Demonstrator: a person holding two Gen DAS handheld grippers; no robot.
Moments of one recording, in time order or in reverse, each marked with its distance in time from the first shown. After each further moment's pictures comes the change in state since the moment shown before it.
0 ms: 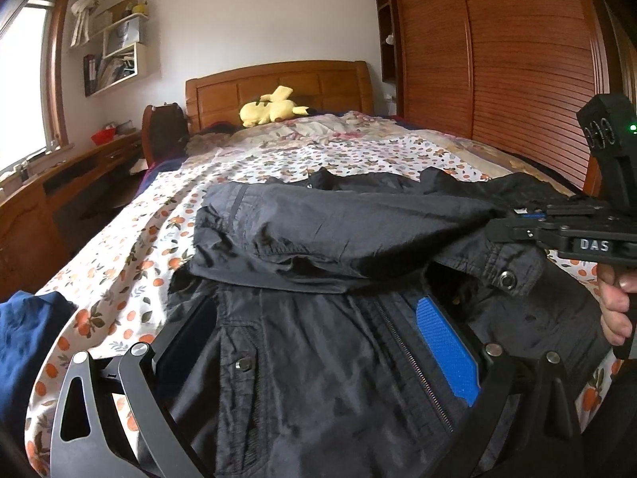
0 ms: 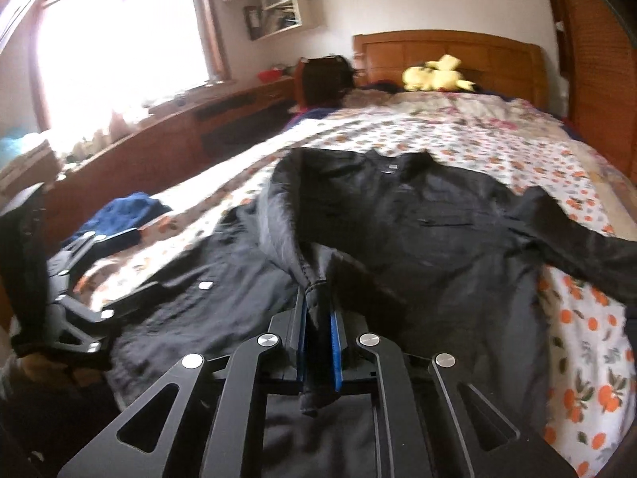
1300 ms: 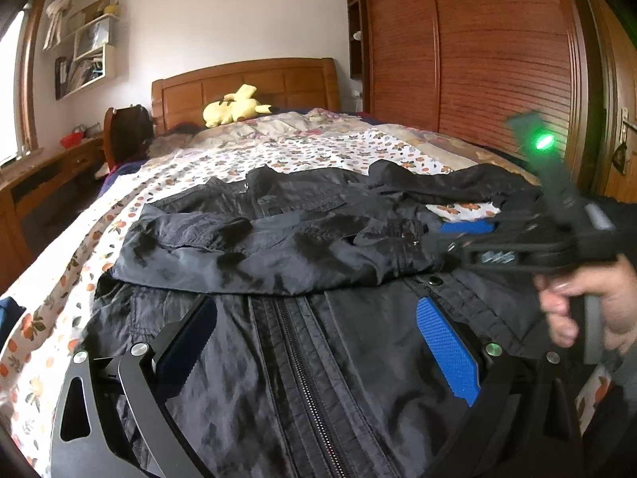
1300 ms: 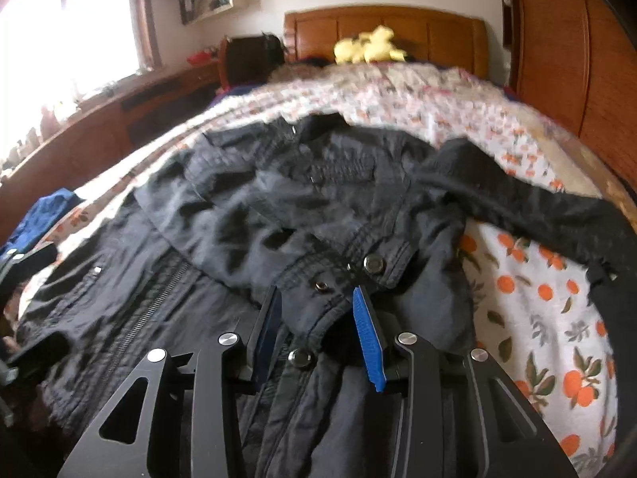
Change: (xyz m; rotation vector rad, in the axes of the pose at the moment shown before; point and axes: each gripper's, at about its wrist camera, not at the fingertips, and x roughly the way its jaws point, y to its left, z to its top) left arm 0.038 -0.078 -0.003 0.016 -0.005 -0.104; right arm 0.042 -0.085 -0.028 0.087 0.096 -0.190
